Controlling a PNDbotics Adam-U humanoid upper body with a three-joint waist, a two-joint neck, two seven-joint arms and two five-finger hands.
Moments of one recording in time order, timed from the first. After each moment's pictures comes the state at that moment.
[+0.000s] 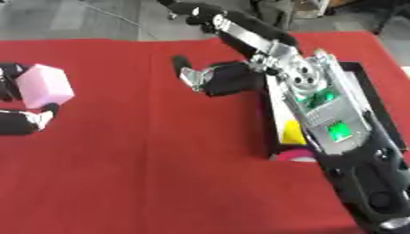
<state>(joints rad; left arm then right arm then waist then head) -0.57 0.60 -0.37 -1.85 -0.61 0.61 -0.18 -0.71 -0.39 0.29 -1.98 0.34 0.27 0.52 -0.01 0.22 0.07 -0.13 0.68</state>
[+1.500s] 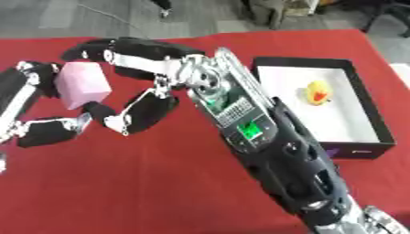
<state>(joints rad) -0.58 0.50 -0.46 -1.84 -0.60 0.38 0.00 -0.85 -0.22 0.41 -1.86 0.53 0.22 0.70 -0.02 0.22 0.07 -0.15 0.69</state>
